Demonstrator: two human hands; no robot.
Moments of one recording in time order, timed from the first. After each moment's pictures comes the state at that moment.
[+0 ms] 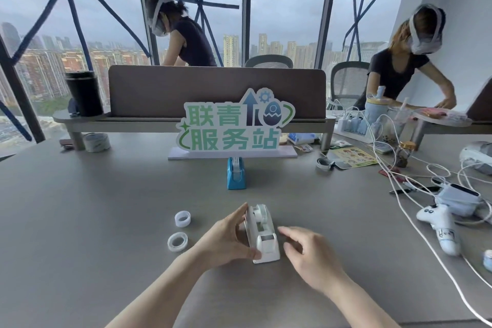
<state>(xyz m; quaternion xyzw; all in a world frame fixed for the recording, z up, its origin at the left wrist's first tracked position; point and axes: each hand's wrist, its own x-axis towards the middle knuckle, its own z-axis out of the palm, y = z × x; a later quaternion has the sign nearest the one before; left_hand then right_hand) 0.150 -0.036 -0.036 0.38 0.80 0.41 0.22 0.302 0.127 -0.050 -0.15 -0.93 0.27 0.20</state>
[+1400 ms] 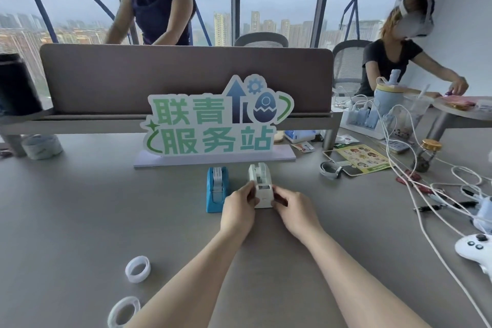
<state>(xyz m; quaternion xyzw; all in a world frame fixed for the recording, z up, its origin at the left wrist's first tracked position) 0.055 0.128 -0.043 0.26 0.84 0.47 0.08 0.137 0.250 -0.052 -0.22 -0.89 0.34 0.20</state>
